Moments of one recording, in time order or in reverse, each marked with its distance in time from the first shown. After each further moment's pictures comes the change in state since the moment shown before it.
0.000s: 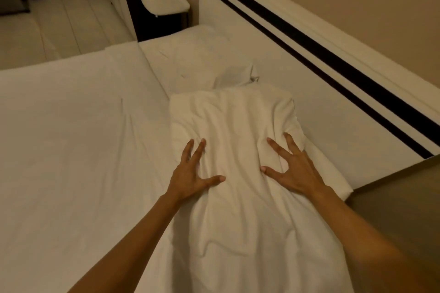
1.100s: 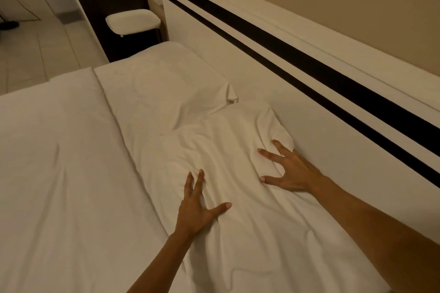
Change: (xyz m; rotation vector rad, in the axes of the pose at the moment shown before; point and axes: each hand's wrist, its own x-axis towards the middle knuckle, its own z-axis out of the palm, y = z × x) left_hand 0.261 0.012 0.174 -0.046 0.028 -0.155; right_hand 0.272 0.207 0.008 -0.193 -0.222 -0.093
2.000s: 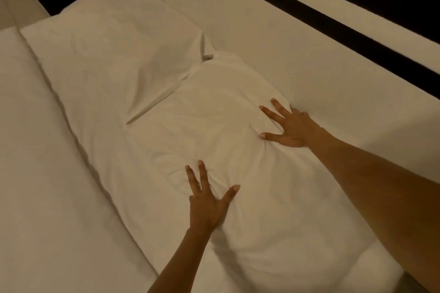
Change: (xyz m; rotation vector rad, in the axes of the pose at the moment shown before) left_hand 0.083 -0.048 0.149 0.050 -0.051 -0.138; right_hand 0.124 0.125 0.085 -0.163 -0.095 0.149
